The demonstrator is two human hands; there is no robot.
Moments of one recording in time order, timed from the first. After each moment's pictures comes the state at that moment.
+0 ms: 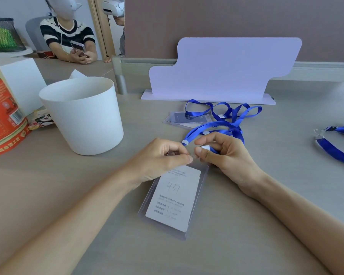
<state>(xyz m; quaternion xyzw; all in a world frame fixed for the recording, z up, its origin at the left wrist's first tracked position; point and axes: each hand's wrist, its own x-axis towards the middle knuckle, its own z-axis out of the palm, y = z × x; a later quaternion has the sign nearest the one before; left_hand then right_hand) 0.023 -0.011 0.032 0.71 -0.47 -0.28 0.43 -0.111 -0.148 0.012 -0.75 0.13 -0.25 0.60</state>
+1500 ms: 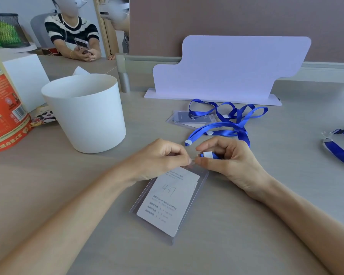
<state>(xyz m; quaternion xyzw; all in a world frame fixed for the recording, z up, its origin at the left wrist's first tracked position) 0.029 -0.008 0.036 0.72 -0.49 -0.31 0.38 -0.115 -0.140 0.020 -0.76 0.15 -0.22 0.59</state>
